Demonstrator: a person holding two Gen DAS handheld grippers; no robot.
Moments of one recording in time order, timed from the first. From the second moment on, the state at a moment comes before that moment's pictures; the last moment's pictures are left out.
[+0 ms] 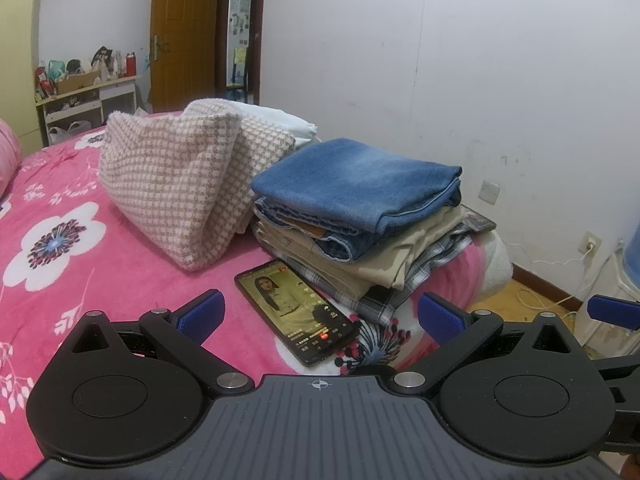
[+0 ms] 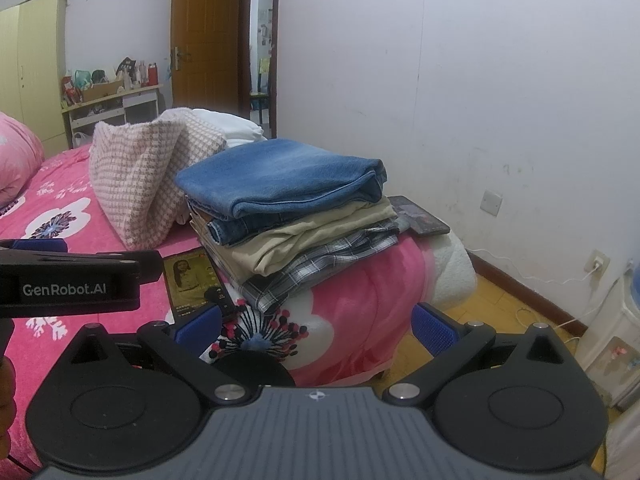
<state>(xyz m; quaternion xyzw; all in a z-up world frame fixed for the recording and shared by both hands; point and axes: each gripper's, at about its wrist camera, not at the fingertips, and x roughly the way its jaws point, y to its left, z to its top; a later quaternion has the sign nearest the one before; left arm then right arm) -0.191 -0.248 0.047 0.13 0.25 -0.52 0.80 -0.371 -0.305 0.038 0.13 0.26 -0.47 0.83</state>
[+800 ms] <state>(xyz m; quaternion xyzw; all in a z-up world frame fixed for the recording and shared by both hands) -0.192 -0.249 0.048 0.13 0.25 -0.52 0.80 -0.370 -0.306 0.039 0.13 0.26 -0.47 0.84</state>
